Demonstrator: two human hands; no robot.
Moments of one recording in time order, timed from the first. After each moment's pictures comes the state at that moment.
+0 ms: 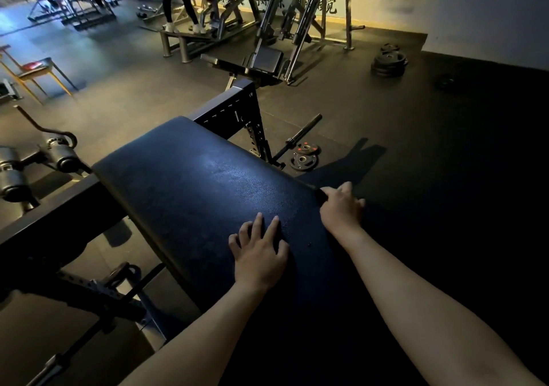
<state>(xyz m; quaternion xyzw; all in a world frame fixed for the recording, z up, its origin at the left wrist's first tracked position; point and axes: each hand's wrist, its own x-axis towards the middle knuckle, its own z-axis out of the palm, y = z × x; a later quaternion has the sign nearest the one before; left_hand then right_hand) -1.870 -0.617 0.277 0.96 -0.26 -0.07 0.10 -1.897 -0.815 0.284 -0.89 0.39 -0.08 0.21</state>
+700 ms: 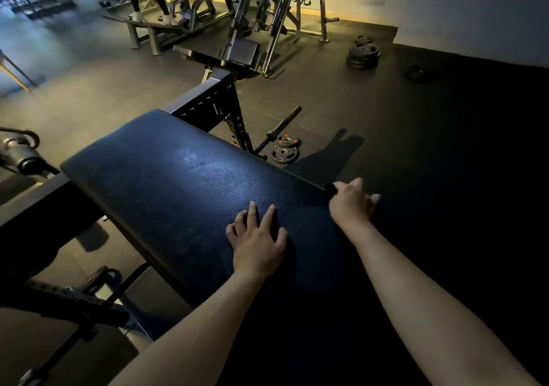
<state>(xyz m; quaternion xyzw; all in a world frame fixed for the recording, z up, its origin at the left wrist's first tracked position) -1.875 -0.629 0.272 0.95 -0.29 -0.07 0.13 -1.936 -0.830 0.279 -0.86 0.49 -0.06 0.13</state>
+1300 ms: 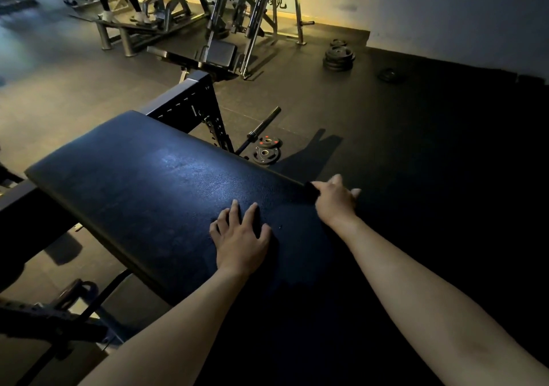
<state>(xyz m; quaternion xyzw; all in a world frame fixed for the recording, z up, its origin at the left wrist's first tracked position) -1.874 -0.626 0.269 0.94 -0.29 -0.07 0.15 -1.954 -0.837 0.278 -0.89 0.43 -0.05 0.16</state>
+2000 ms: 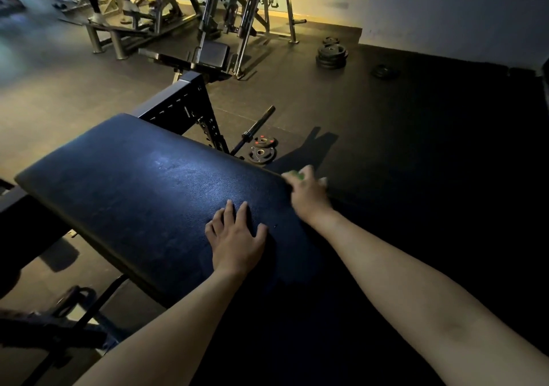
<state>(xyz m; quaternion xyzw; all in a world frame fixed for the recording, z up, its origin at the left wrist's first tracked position) -1.875 -0.630 0.268 0.94 -0.28 -0.05 0.17 -1.924 -0.817 0.279 -0.93 0.32 -0.10 0.18</state>
